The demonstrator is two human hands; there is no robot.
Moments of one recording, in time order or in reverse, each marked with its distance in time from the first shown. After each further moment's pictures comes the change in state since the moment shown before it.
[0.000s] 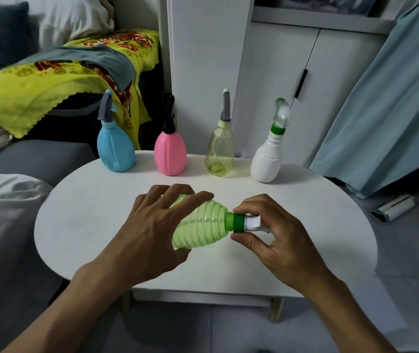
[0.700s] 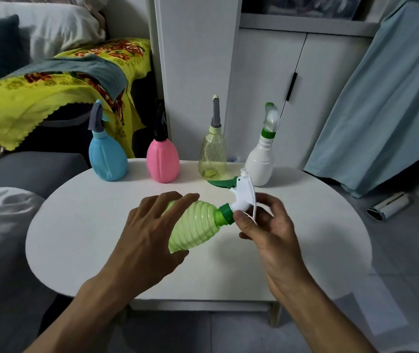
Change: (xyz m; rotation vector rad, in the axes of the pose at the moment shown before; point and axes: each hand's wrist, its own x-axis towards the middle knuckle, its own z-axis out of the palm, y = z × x) left_hand 0.004 0.007 0.015 -0.052 0.055 -0.111; right_hand 0.006 -0.006 0.020 0.795 0.385 0.602
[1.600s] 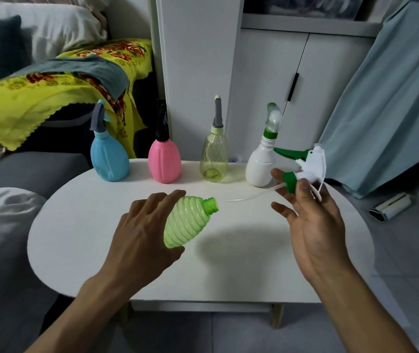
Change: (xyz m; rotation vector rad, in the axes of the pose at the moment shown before) left_hand -0.001 -0.008 0.000 0.033 0.007 -0.164; right_hand 0.016 -0.040 -0.023 0.177 0.246 -0.065
